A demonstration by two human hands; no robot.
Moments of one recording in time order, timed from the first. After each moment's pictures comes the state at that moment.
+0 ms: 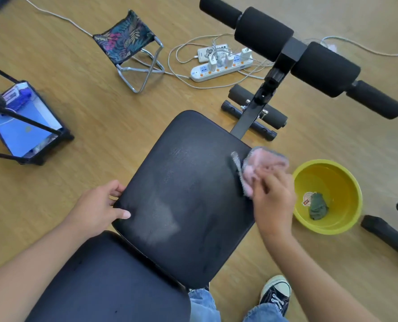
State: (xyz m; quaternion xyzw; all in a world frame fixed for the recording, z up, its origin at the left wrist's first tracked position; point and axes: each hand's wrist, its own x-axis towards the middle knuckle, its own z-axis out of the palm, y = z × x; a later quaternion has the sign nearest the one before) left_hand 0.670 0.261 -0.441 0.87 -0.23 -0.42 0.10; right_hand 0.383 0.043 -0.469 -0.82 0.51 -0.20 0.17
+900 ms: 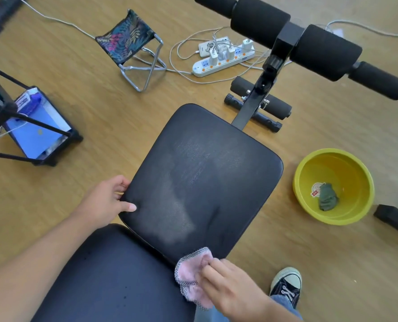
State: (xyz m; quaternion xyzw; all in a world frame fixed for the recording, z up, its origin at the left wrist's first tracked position) left_hand 0.668 0.261 -0.439 0.87 -0.20 -0.44 0.12; right_hand 0.326 0.190 -0.474 -0.96 0.01 -0.03 0.29
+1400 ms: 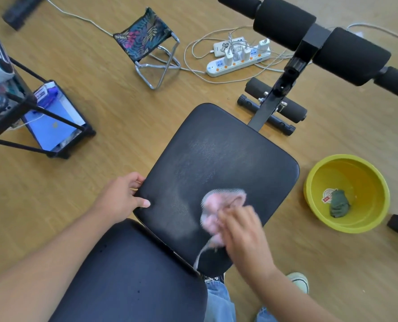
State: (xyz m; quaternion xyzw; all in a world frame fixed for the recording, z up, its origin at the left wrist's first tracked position) left_hand 0.667 0.262 -0.440 0.87 -0.19 -0.43 0.13; right_hand 0.380 0.148 -0.472 -0.91 0.30 -0.14 0.27
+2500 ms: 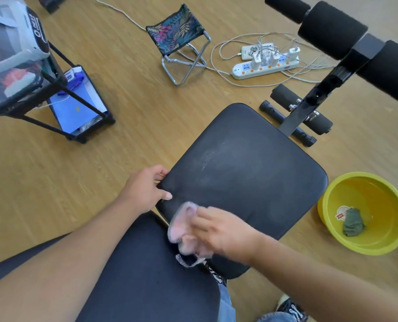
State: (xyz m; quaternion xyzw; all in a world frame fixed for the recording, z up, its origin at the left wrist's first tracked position) left_hand 0.660 0.265 -0.440 0.88 -0.17 -0.41 0.16; right_hand 0.455 0.149 -0.481 -0.96 -0.17 -0.06 0.21
